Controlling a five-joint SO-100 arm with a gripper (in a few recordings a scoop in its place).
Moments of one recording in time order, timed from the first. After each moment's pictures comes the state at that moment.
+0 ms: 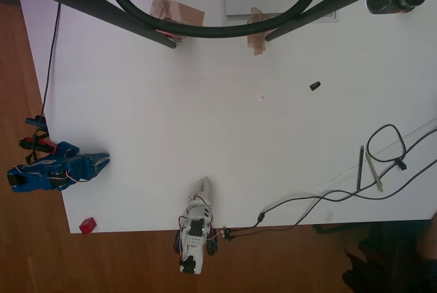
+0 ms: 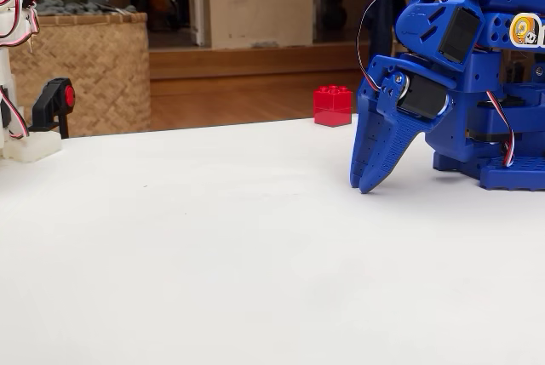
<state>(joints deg) -4.7 189.3 182.7 69.2 -76.6</state>
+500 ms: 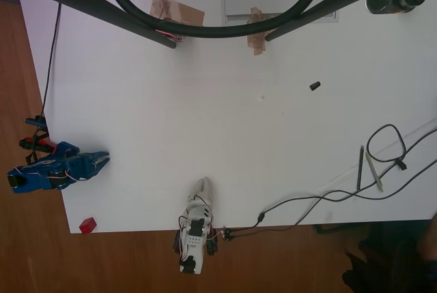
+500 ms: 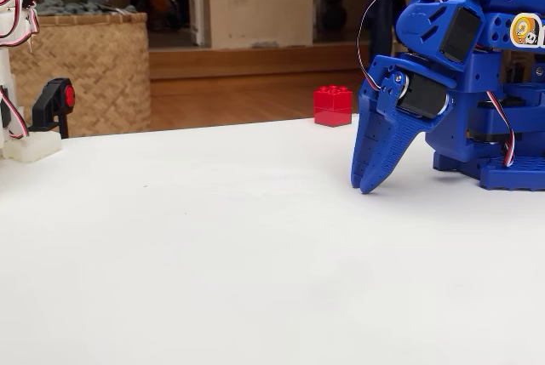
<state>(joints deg) -7.8 189.4 182.7 69.2 -75.6</state>
